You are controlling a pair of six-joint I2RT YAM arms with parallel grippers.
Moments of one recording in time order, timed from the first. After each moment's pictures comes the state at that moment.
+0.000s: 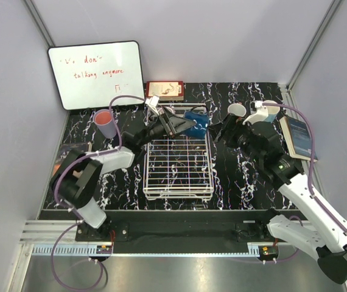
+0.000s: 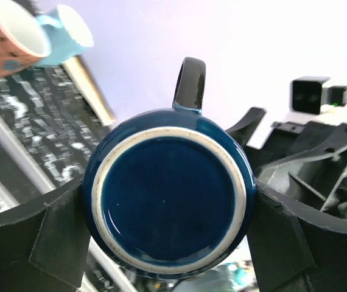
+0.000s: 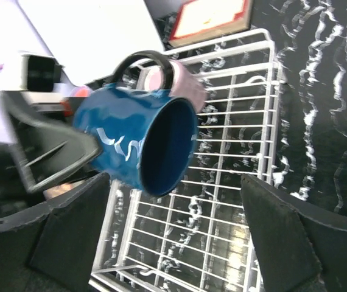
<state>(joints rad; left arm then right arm) -0.54 1.62 0.82 0.99 0.57 -1.22 0.55 0.92 0.95 -0.28 0.11 0.65</state>
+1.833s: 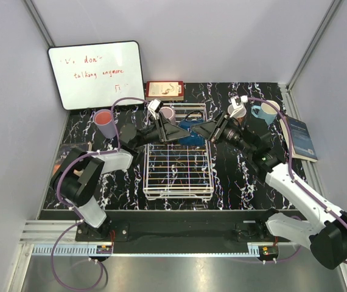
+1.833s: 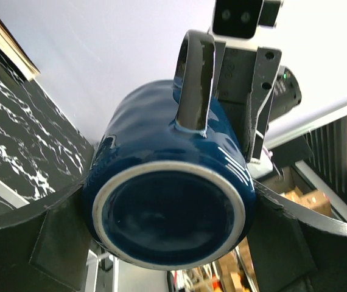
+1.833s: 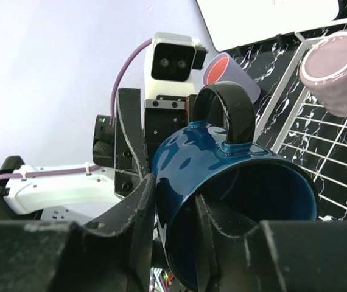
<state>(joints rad) -0.52 1.66 0.76 1.29 0.84 -1.47 0.53 1.07 0.83 0.26 -0.39 0.91</state>
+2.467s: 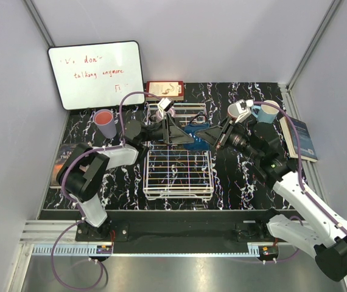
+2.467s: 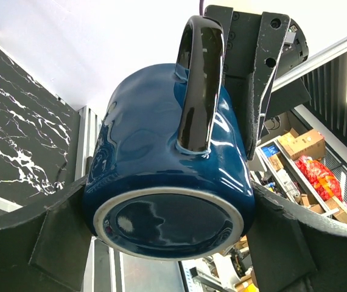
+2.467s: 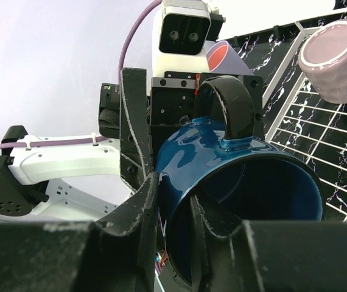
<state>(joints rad) -0.55 1.73 0.87 1.34 1.02 -1.48 0.53 0.94 0.83 0.10 -0.41 0.85</state>
